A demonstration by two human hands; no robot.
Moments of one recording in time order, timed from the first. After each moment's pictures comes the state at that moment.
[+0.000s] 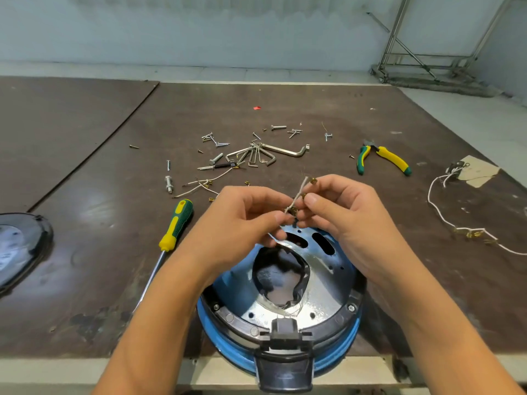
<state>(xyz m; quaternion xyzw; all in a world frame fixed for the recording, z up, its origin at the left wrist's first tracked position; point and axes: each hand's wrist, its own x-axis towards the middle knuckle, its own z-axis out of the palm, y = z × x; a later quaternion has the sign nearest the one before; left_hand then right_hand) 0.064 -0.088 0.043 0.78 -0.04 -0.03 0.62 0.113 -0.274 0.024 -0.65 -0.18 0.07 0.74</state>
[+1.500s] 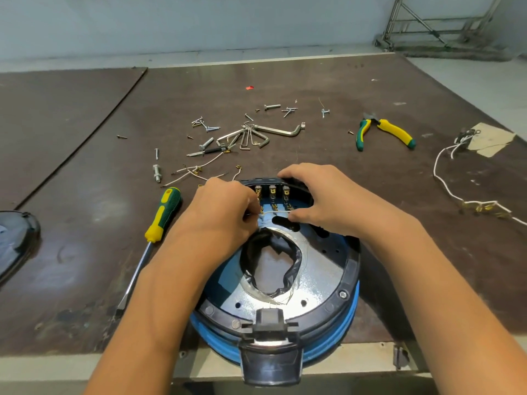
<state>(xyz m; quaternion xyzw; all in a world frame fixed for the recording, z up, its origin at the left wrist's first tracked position) 0.083 -0.102 0.039 1.00 -0.01 -0.01 0.08 0.160 -0.278 0.013 -0.92 -0.31 0.04 0.23</state>
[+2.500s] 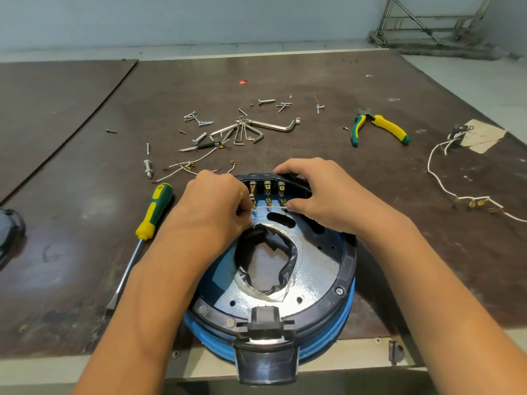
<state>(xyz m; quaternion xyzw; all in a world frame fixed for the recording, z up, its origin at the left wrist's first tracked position) 0.085 -0.101 0.039 1.00 0.00 0.00 0.06 0.163 -0.280 0.004 -0.92 -0.27 0.03 0.28</state>
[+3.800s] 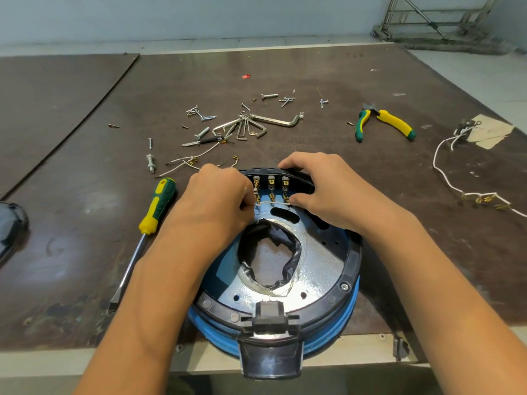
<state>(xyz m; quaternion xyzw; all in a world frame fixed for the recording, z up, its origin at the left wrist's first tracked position) 0.084 -0.102 0.042 1.00 -0.01 0.00 0.04 0.156 -0.277 0.008 -0.92 -0.26 0.03 0.28</state>
